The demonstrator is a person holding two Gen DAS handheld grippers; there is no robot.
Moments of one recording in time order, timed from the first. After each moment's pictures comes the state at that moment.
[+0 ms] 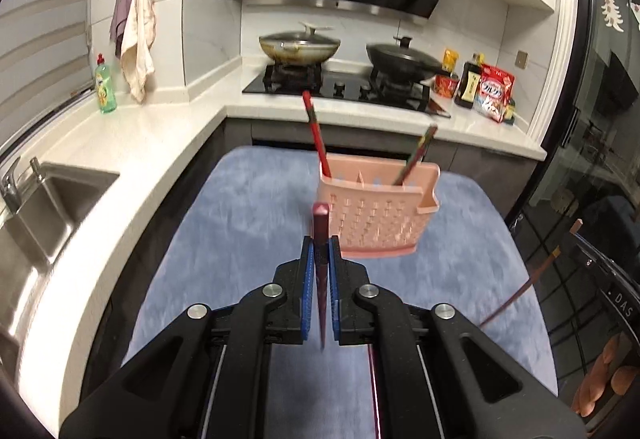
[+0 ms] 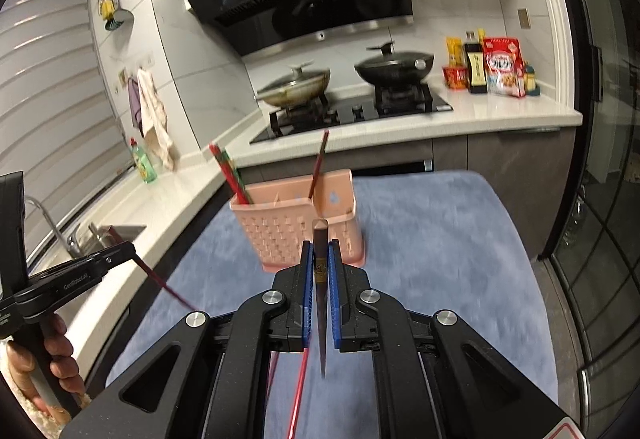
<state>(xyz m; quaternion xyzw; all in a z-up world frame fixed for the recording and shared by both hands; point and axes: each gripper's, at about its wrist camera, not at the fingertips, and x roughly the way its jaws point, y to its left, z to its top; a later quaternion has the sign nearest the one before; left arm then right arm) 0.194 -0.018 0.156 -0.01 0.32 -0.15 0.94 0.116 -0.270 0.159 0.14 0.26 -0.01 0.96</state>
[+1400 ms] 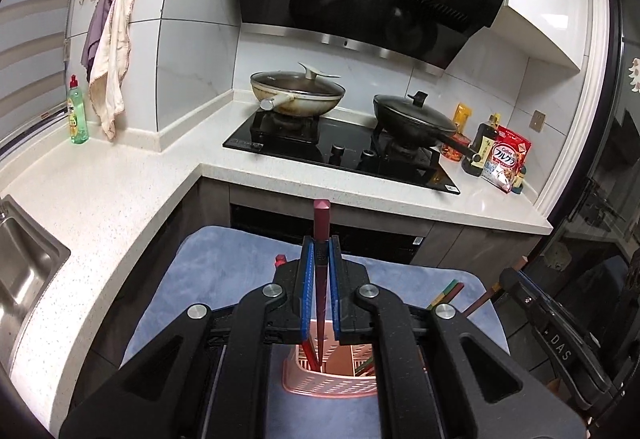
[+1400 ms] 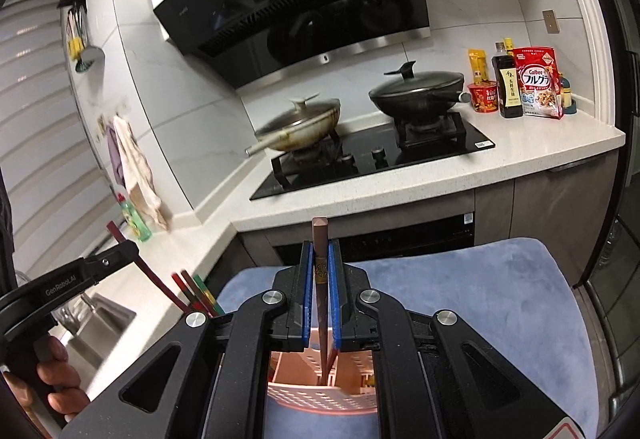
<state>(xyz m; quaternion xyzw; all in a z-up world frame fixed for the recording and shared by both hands) 0.356 -0.056 0.198 -0.06 0.28 -0.15 0.95 0.312 -0.282 0.180 0.17 0.23 0.00 0.96</state>
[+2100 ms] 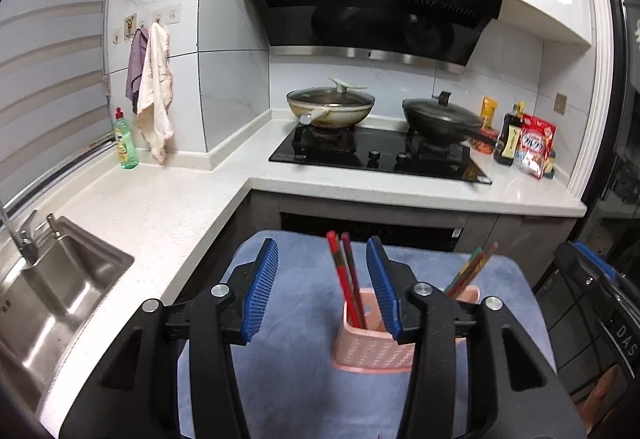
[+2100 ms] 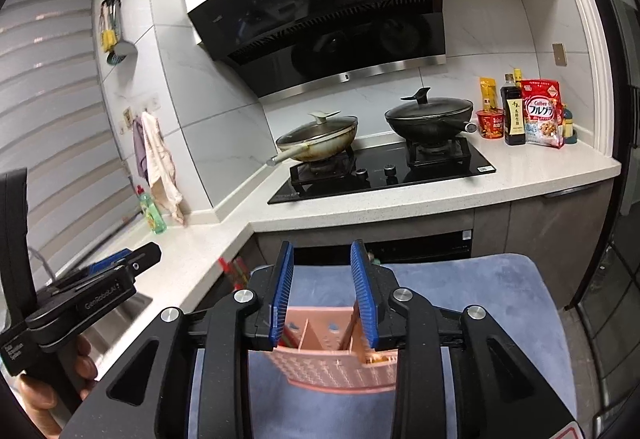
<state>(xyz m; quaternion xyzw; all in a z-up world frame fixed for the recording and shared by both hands) 0.289 -0.048 0.215 0.00 0.25 -0.07 0.96 0.239 -0.256 0.218 0.13 0.21 0.01 0.97</state>
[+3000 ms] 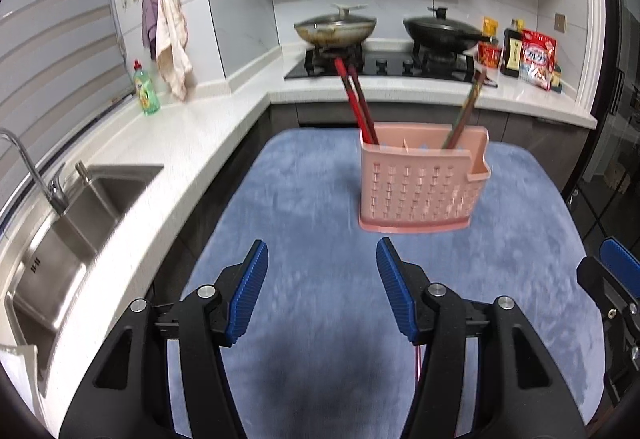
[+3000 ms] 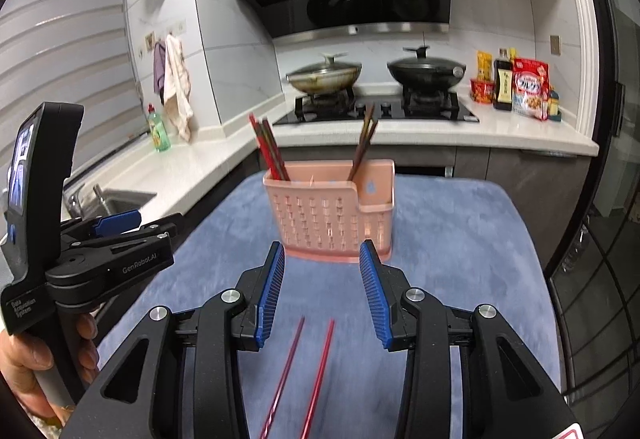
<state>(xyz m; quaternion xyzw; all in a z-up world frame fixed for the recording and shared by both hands) 0.180 -0.036 0.117 0.07 0.35 -0.04 0.93 0.105 -0.208 0.135 0.07 0.29 0.01 0.96</state>
